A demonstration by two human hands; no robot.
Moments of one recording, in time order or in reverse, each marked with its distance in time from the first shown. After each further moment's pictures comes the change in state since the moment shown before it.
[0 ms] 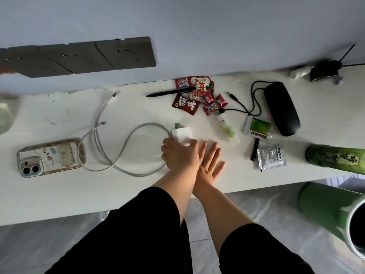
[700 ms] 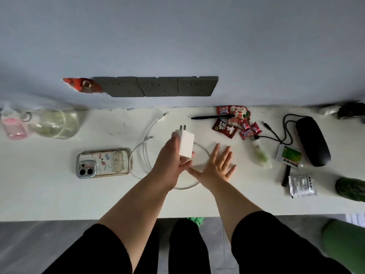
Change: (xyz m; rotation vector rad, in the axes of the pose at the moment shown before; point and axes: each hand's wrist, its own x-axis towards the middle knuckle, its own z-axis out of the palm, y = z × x) left_hand 0.049 -0.010 -0.170 -0.831 -0.602 -0.115; right_hand -0.007 -0.097 -0.037 0.066 -0.136 -0.068
